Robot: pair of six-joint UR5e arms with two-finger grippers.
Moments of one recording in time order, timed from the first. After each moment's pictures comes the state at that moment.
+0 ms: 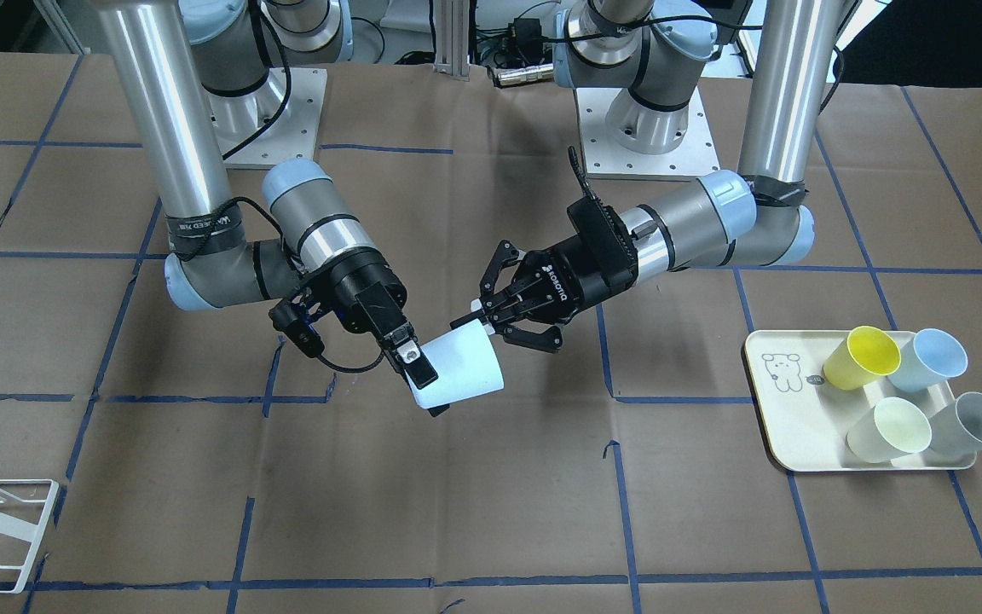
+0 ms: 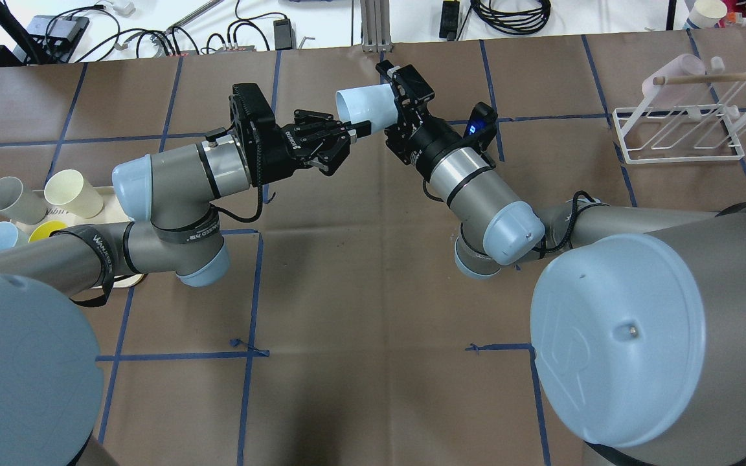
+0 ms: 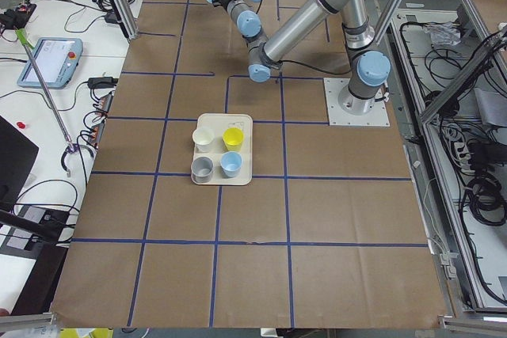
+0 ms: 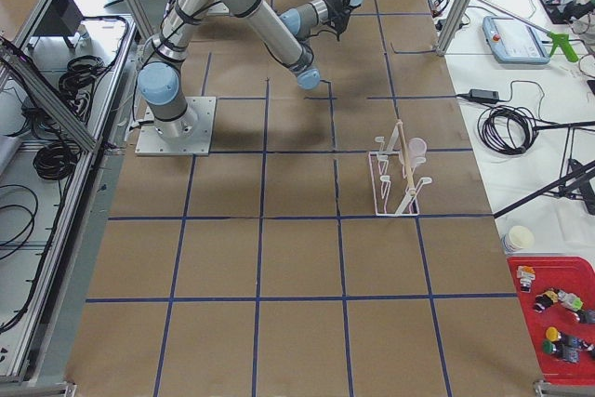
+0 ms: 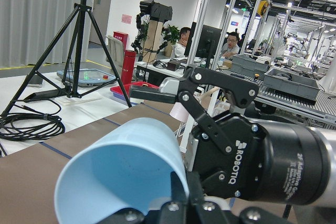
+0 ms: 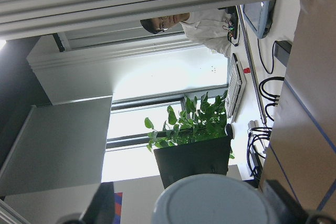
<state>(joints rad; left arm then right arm) -1.53 -2.05 -2.04 0.50 0.40 0.20 1.77 -0.90 1.93 -4.18 -1.19 1.71</state>
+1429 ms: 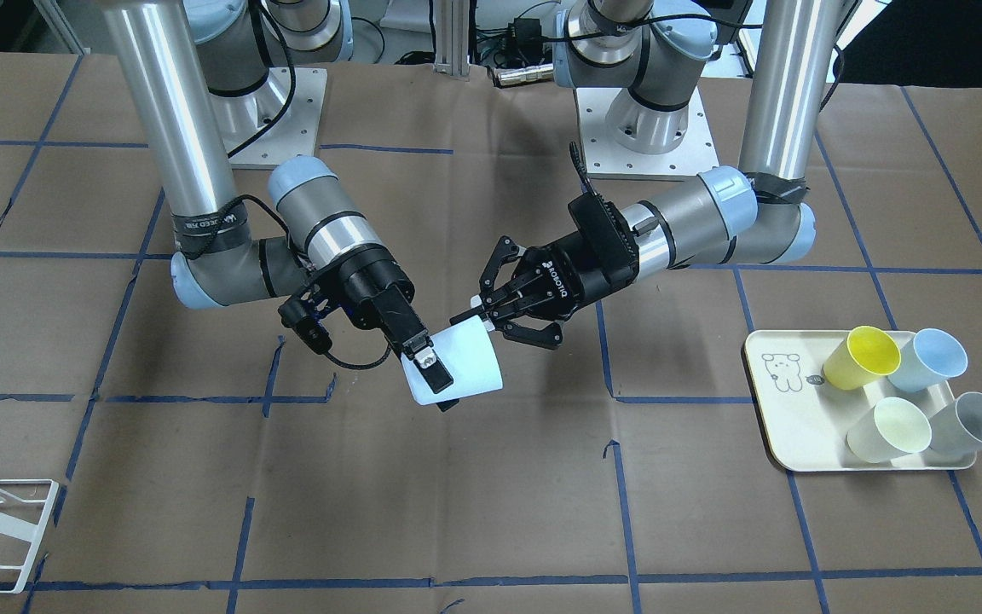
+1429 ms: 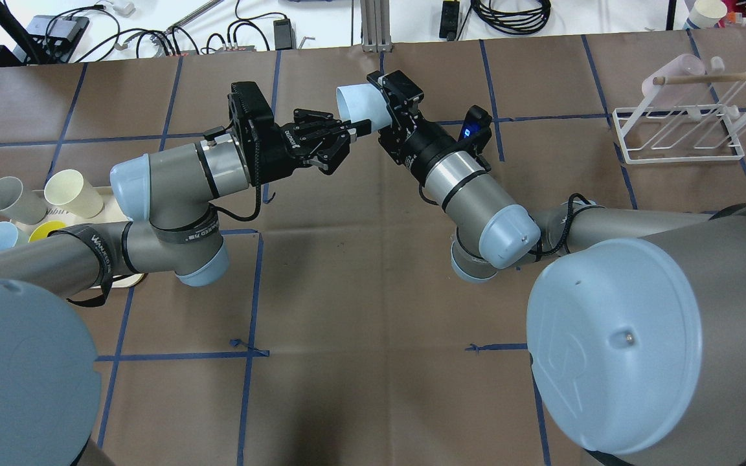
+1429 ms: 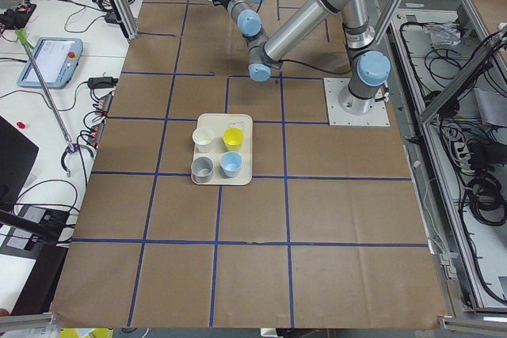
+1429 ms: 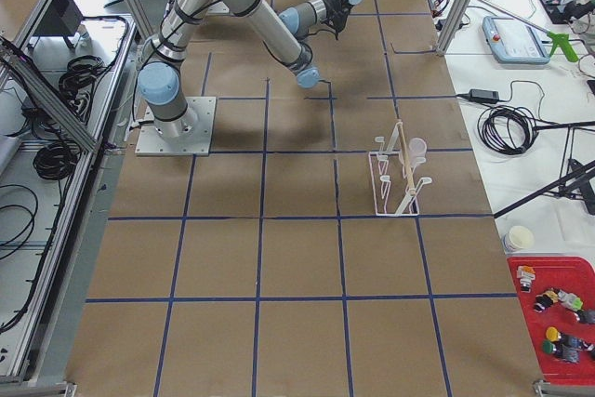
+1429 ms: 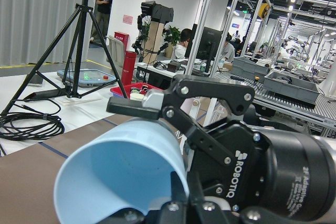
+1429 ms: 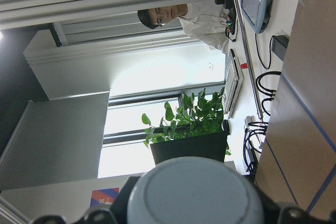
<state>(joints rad) -1.53 -2.05 -2.04 0.50 0.40 0.18 1.78 -0.91 1.93 -4.18 -1.19 1.70</state>
